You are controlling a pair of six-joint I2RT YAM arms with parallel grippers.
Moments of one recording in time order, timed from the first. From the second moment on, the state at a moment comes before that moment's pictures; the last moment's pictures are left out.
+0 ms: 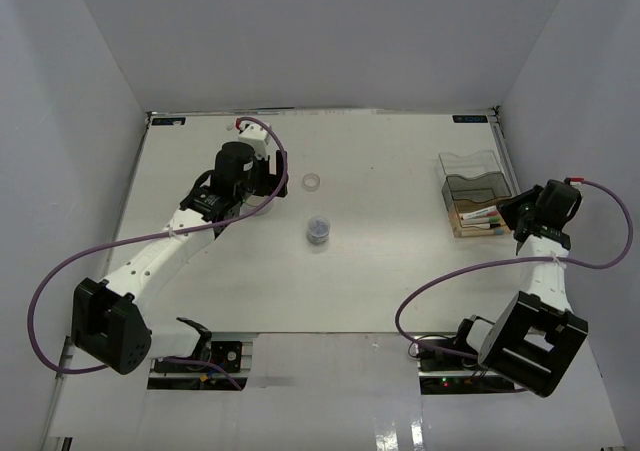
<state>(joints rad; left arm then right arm) -0.48 1.29 1.05 -0.22 -0.15 -0.15 -0.47 1.13 0.71 -0.19 -0.21 0.64</state>
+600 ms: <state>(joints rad) -0.48 1.28 1.05 -0.22 -0.17 -0.15 -0.47 1.27 0.71 -0.13 -0.22 0.63</state>
